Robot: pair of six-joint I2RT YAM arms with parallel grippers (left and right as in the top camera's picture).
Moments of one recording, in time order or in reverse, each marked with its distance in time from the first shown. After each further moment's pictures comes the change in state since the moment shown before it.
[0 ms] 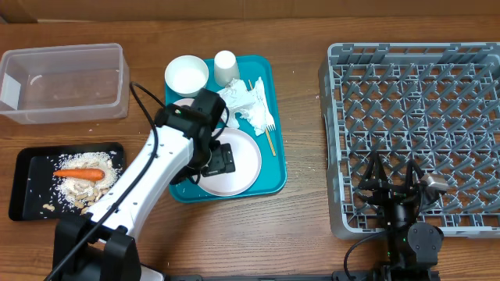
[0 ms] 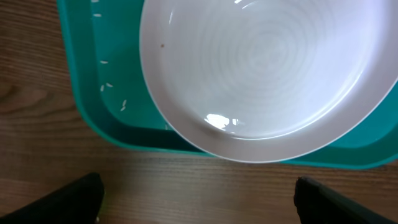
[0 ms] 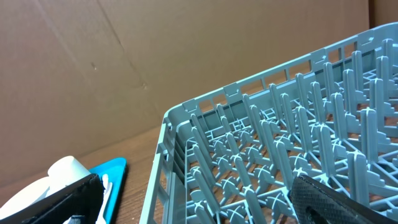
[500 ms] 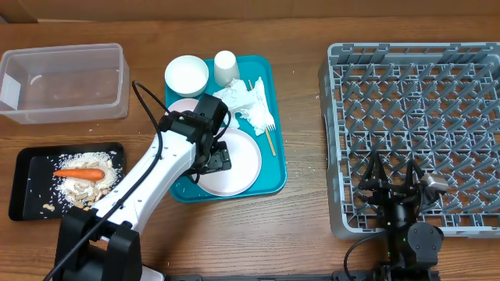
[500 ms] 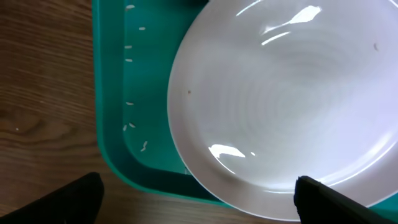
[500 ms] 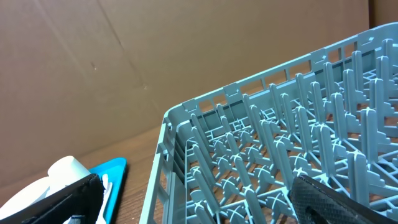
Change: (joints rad) left arm -0.004 0.008 -0.067 0.126 -0.150 -0.031; right arm 0.000 0.000 0.000 0.000 0.000 0.000
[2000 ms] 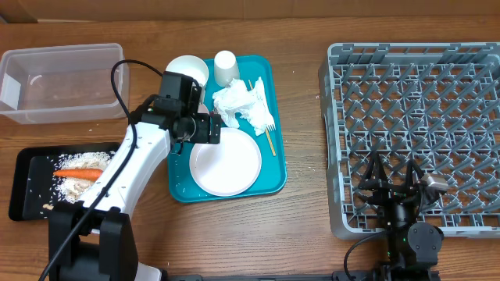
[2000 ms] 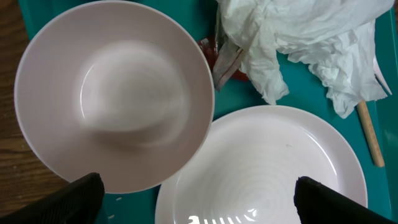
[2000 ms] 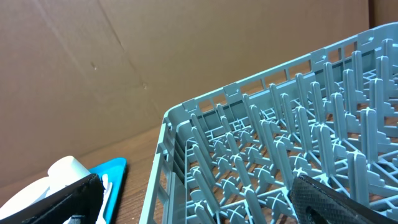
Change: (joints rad) left arm 0.195 0.024 -0.006 0.388 0.215 0.502; right arm 0.000 0.000 0.000 0.000 0.000 0.000
